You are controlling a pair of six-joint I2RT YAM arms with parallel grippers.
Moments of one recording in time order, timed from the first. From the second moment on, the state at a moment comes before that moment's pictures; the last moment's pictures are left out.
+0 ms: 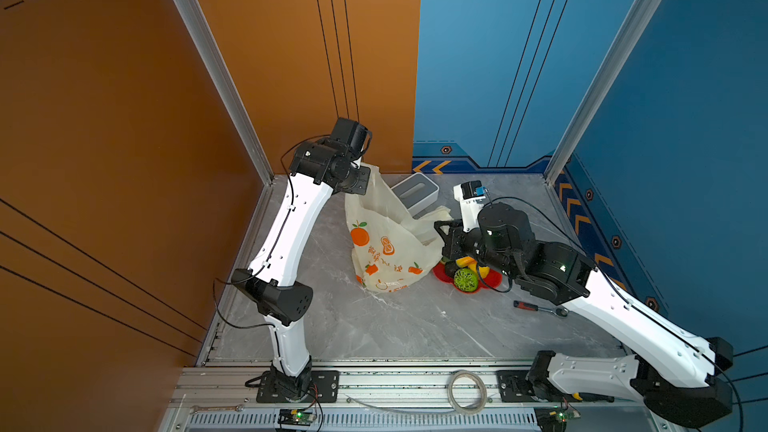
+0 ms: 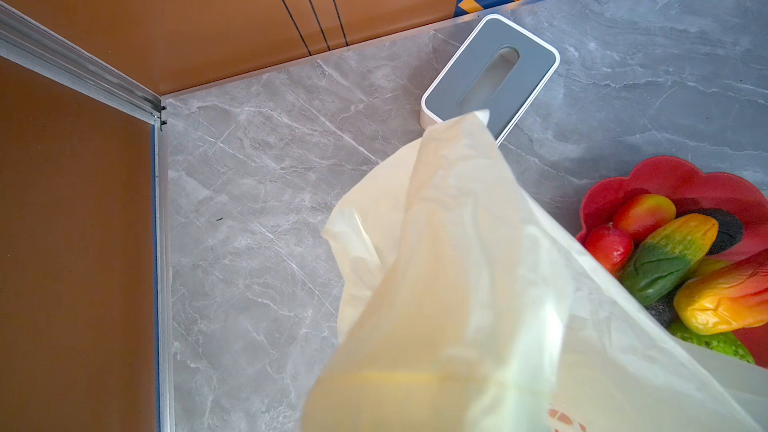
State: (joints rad) left arm -0.42 1.87 2.39 -1.45 -0.23 -0.15; right arm 0.93 1.17 1.41 -0.67 0.25 0.51
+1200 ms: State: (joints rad) left arm -0.43 1.25 1.68 -1.28 -0.14 -0.38; right arm 0.99 1.17 1.41 -0.68 0.25 0.51
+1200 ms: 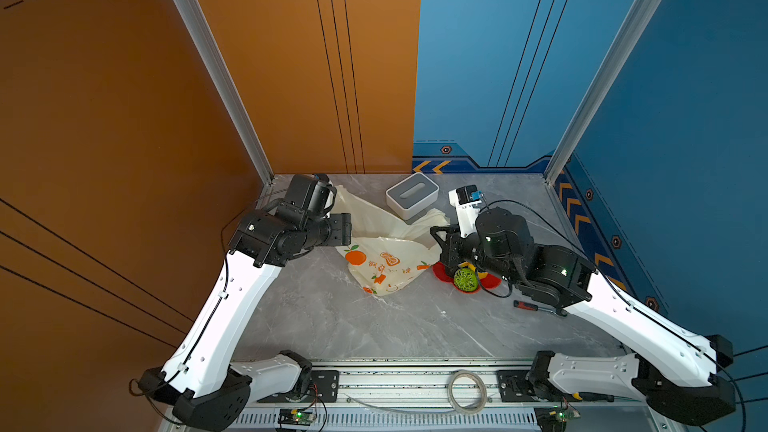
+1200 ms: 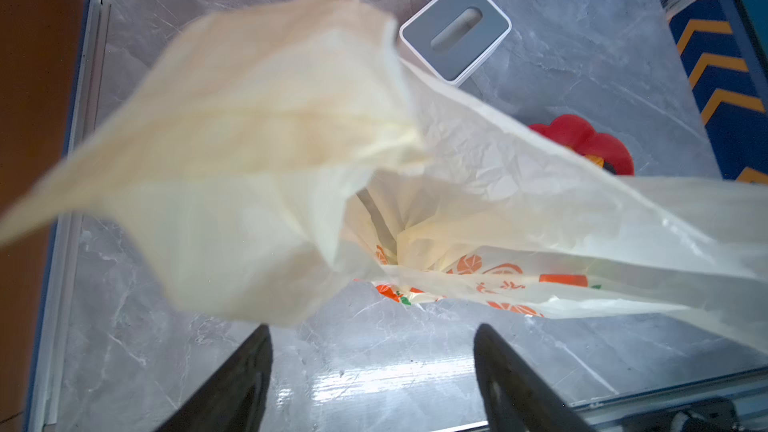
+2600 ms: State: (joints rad) left arm -0.57 1.34 1.99 -1.37 -0.23 -0.34; right arm 0.96 1.18 1.59 -0.76 0.22 0.51
